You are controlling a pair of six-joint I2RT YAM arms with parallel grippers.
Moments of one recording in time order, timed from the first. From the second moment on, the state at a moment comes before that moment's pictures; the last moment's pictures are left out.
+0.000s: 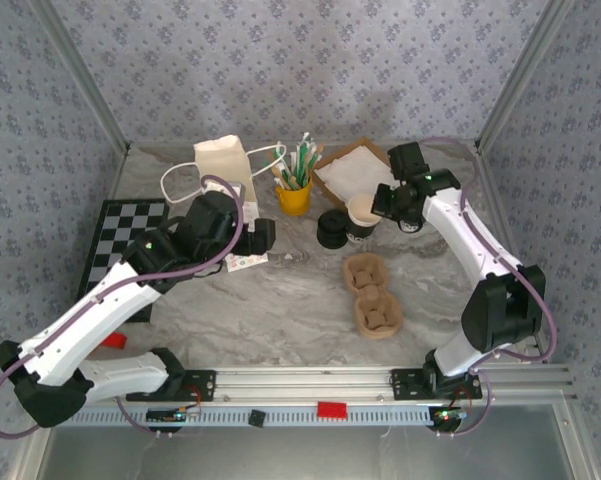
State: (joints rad) left arm -0.83 1.11 1.29 -0.87 -0.32 -0.54; right arm 0.28 1.56 1.42 -0.92 -0.02 0.51
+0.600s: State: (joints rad) left arm -0.82 1.13 1.29 -0.87 -0.31 -0.54; right arm 0.24 1.62 1.42 -0.89 -0.01 0.50
